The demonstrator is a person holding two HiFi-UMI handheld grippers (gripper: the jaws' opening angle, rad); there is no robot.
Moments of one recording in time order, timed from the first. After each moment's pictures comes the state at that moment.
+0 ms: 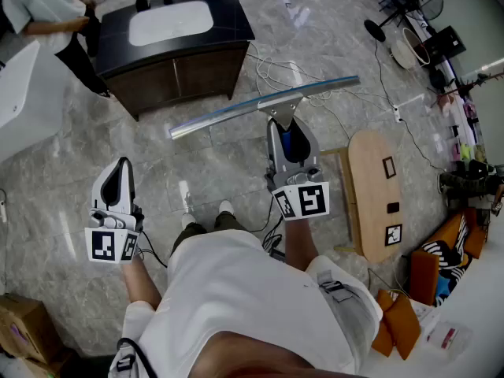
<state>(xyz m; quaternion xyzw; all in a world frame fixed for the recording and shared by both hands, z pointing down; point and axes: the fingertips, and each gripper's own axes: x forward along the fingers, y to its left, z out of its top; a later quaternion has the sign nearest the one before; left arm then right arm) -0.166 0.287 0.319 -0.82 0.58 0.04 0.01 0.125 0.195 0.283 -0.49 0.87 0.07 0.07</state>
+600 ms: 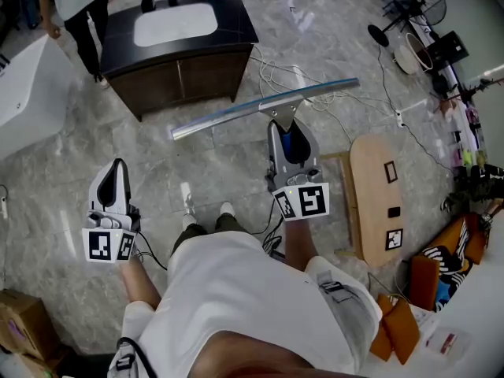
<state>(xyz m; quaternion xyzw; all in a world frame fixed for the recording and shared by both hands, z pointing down) -0.179 0.303 0.316 -0.80 0.60 0.04 0.01 0.127 0.206 0.283 -0.49 0.87 0.07 0.08</state>
